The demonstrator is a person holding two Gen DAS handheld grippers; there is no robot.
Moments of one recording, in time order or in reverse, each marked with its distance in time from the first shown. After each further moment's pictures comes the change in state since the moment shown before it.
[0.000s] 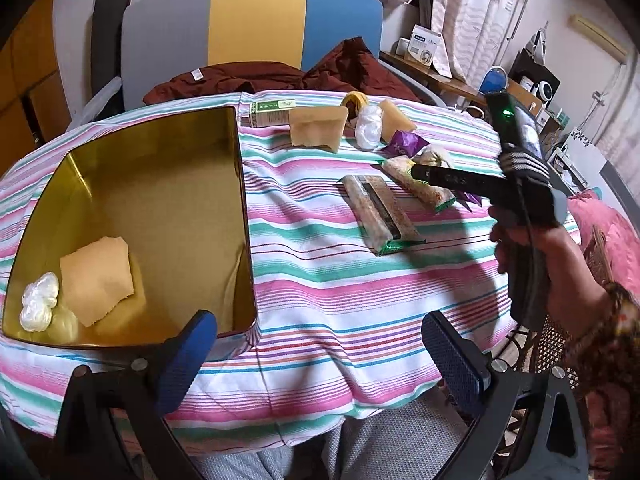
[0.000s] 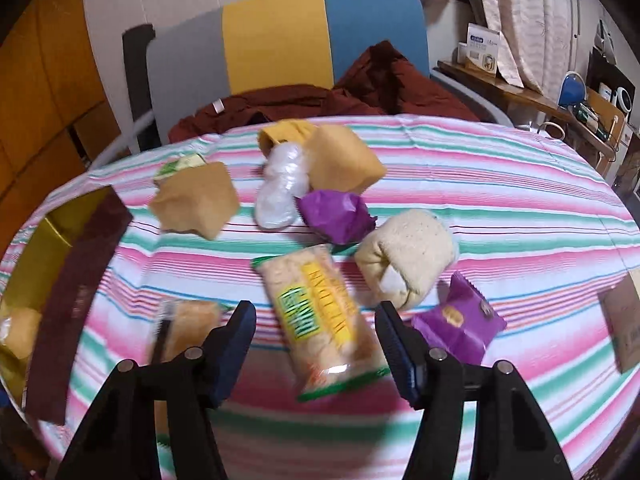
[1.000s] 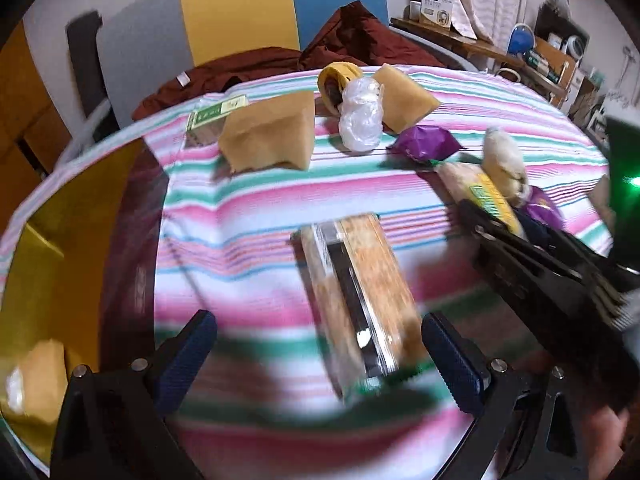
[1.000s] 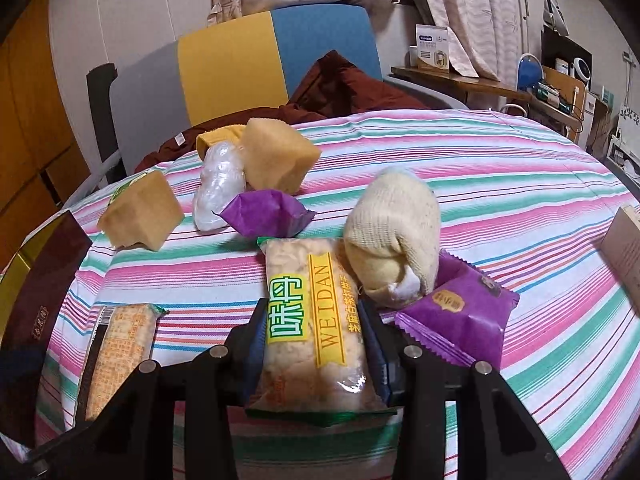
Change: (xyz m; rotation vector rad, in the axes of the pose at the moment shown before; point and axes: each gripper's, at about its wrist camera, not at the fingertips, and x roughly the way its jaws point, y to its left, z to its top) left arm 0.127 -0.071 0.079 0.097 0.058 0.203; right arm 0.009 -0.030 -0.035 0.145 -0.132 -0.066
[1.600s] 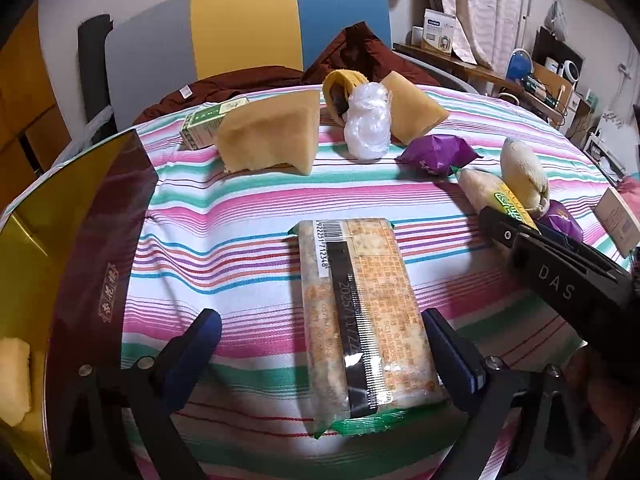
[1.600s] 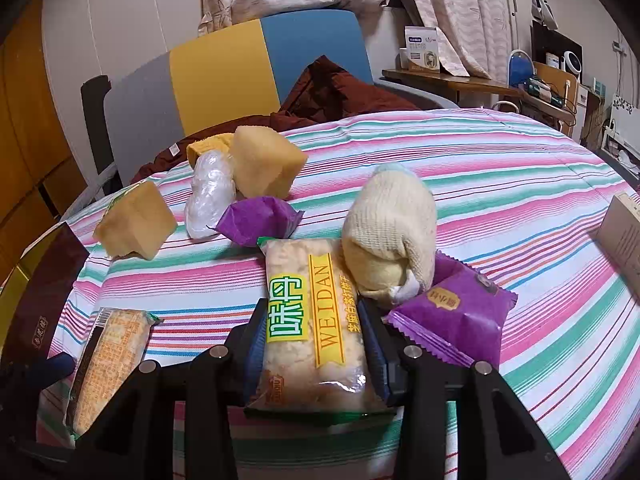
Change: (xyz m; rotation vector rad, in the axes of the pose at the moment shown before) left arm 0.020 0.006 -0.012 -0.039 -0.108 -0.040; right arm 0.001 -0.005 -0.002 0.035 -0.023 -0.008
